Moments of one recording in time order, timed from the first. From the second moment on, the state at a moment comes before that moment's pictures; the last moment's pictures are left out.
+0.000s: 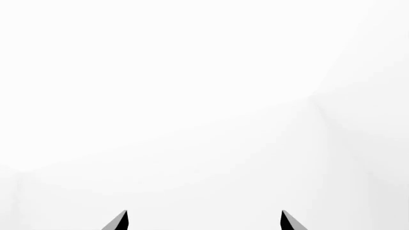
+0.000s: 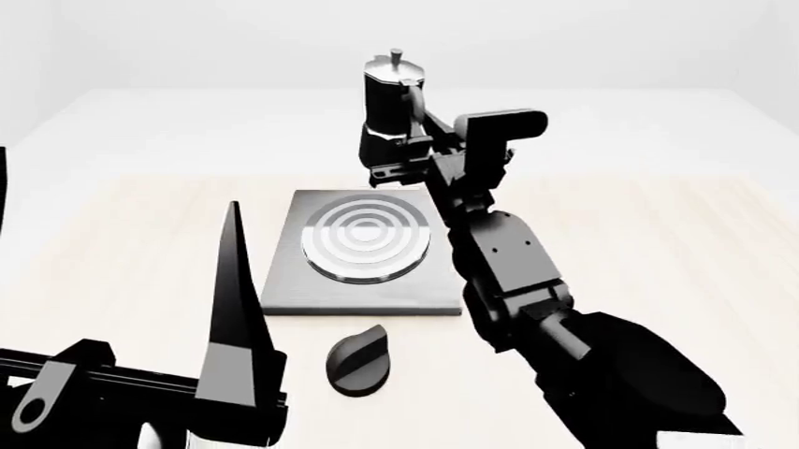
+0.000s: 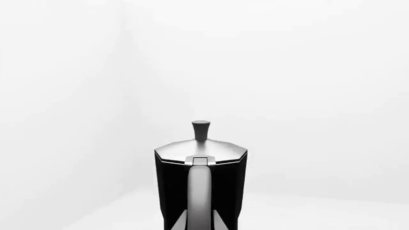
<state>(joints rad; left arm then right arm) -0.02 -0.01 -0.06 1.05 0.12 -0.12 0.29 1.23 0.00 -1.50 1.17 1.47 -0.61 -0.01</state>
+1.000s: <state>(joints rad) -0.01 -0.01 -0.06 1.05 0.13 -0.13 0.29 1.19 0.00 -1.58 1.10 1.50 -0.65 0.06</state>
